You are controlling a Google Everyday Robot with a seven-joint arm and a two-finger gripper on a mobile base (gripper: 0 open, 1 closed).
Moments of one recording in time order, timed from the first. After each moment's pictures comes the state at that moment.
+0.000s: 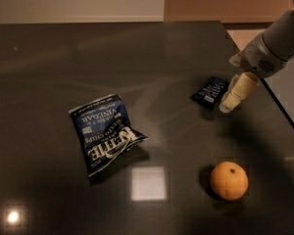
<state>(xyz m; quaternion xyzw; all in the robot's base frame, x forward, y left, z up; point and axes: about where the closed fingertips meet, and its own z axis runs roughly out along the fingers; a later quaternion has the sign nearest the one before) 0.574 -0.221 0.874 -0.55 0.80 0.08 0.22</state>
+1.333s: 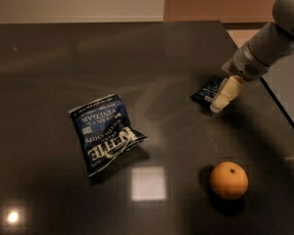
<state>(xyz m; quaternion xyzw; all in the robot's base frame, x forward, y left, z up) 0.607 -0.215 0.834 -0.54 0.81 0.11 0.21</state>
